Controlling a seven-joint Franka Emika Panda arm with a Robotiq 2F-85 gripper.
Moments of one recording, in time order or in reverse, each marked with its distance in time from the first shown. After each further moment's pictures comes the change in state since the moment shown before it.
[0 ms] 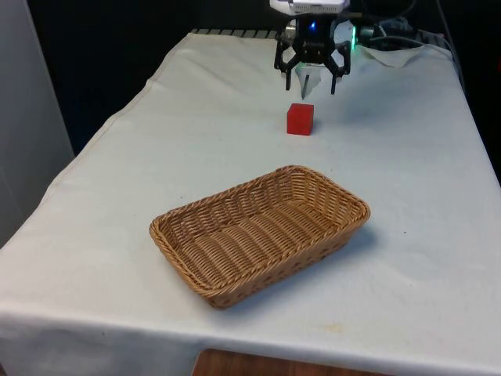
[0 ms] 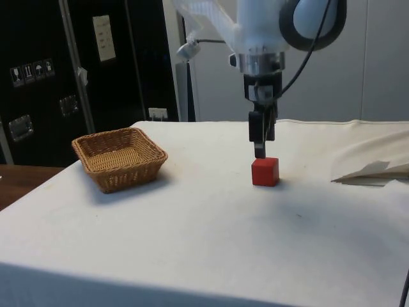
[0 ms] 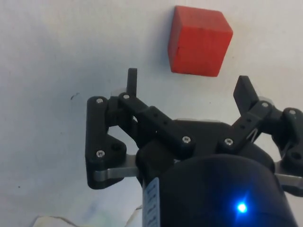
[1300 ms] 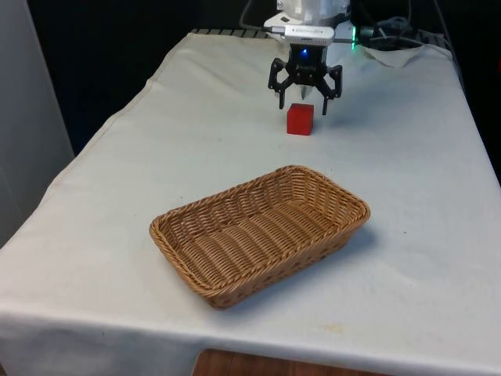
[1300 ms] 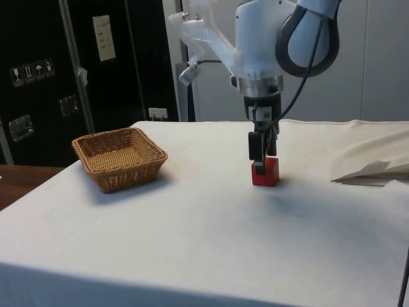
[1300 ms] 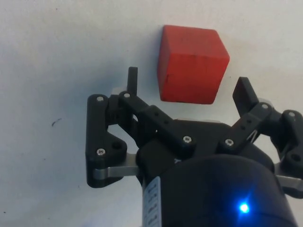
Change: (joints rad) arm 0.000 0.161 -0.023 0.031 0.001 0.106 0.022
